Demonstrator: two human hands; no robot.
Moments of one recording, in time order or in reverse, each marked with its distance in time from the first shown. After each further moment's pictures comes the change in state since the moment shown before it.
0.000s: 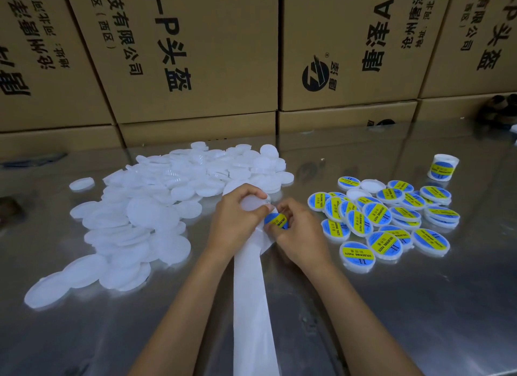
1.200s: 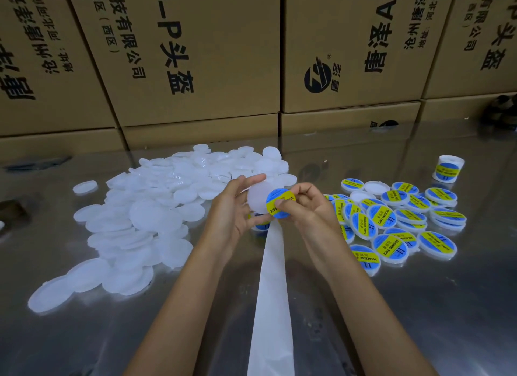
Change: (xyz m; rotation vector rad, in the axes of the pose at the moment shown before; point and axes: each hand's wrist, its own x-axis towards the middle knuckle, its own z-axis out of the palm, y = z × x) left_hand -0.001 0.027 -0.015 -0.742 -0.090 -0.372; right_hand 0.004 -0.041 -0.027 0.892 -0.040 0.236
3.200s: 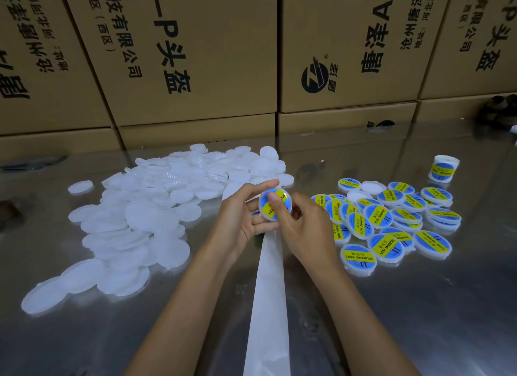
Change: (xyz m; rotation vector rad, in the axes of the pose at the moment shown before) left_hand -0.008 -0.005 0.011 0.055 -0.132 -0.026; right_hand 0.004 0.029 -0.010 -0.863 0.187 -0.346
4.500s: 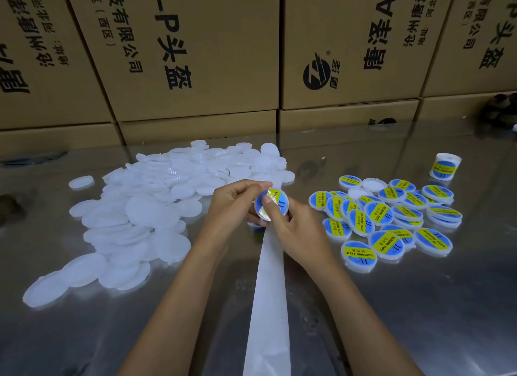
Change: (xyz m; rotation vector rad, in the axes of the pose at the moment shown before) left_hand 0.001 0.002 -0.011 0.345 0.143 0.168; right_hand -0.004 -0.004 0.003 0.040 -0.187 0.030
